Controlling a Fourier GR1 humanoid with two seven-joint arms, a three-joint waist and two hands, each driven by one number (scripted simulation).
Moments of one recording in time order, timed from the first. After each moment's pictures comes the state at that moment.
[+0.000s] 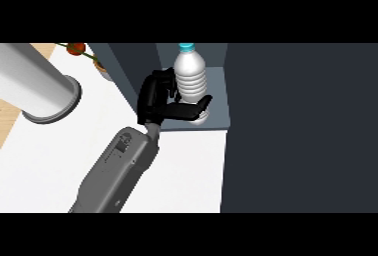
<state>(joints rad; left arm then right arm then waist) -0.64 0.00 -0.26 -1.09 0.36 0.41 -0.17 0.55 -0.02 0.22 -2.11 -0.26 0.32 -0.13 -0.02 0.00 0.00</state>
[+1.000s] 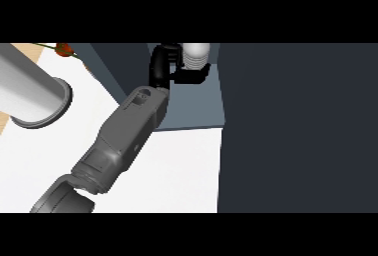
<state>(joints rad) -1.12 0.00 -0.14 -0.33 0.33 0.50 -0.40 0.54 -0.05 0.20 -2.10 -0.29 0.35 -0.13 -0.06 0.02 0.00</state>
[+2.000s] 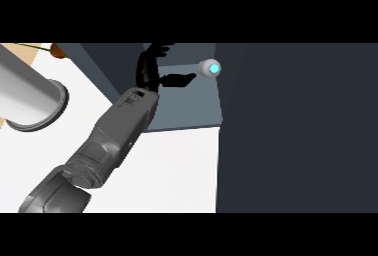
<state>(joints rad) -1.19 0.03 -0.14 -0.08 0.24 0.67 -0.47 0.51 -0.04 0.22 -2.07 -0.28 0.35 -0.15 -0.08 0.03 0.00</state>
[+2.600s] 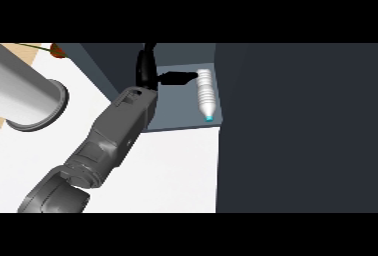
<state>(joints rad) -1.18 0.04 -0.08 -0.11 0.27 0.61 -0.53 0.51 -0.05 0.21 -2.07 -0.28 0.36 -0.15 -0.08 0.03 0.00</state>
